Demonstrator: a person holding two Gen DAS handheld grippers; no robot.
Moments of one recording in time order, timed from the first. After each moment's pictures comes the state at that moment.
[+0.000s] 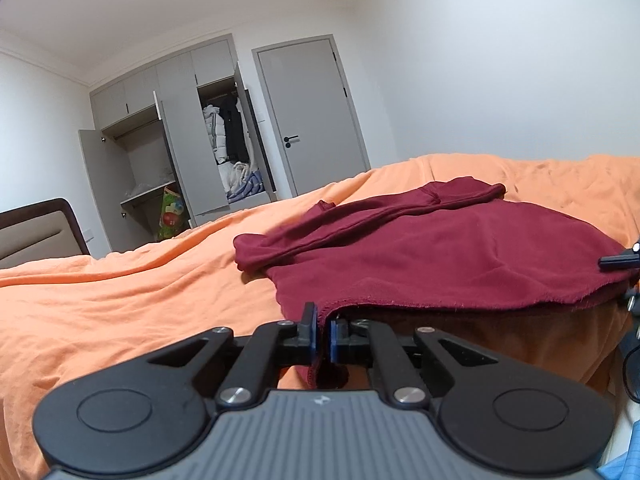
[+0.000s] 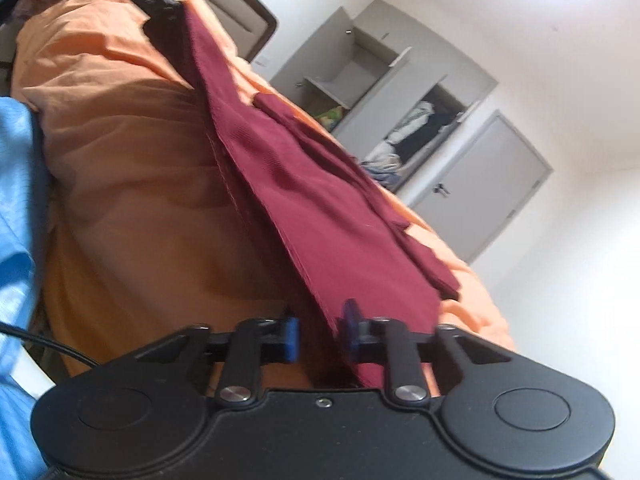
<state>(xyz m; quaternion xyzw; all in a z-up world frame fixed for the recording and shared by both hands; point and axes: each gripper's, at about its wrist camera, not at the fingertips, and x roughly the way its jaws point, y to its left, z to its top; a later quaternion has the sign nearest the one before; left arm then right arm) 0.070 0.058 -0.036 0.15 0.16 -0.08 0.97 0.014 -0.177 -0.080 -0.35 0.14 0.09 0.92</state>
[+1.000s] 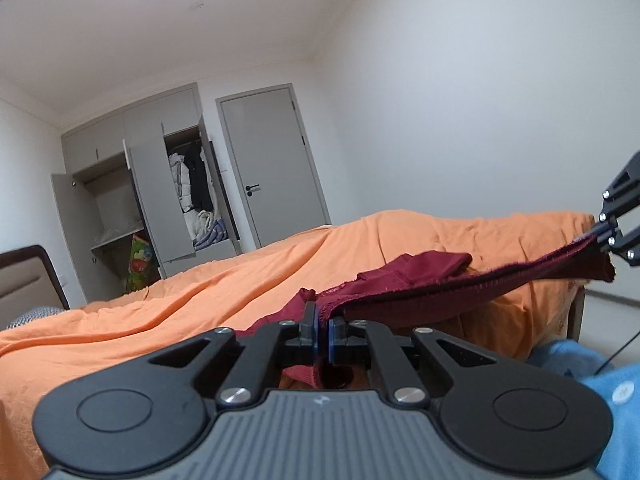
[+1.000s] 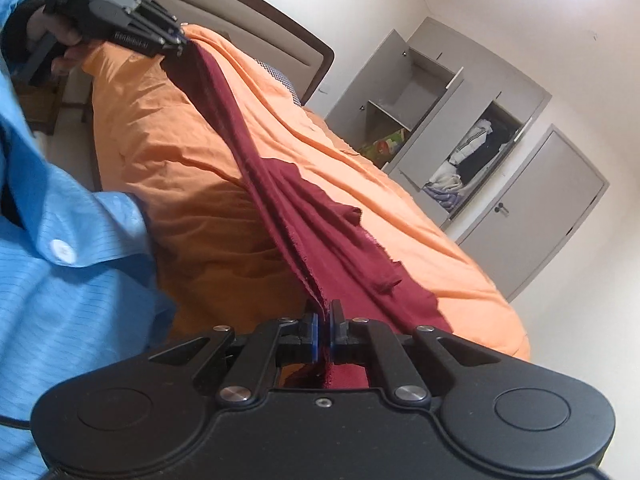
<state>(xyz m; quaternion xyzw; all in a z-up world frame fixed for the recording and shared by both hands) -0.054 0.065 0.084 0.15 0.11 -0.15 0.97 -0.091 -0.229 0.083 -0.34 0.16 0.21 0.90</state>
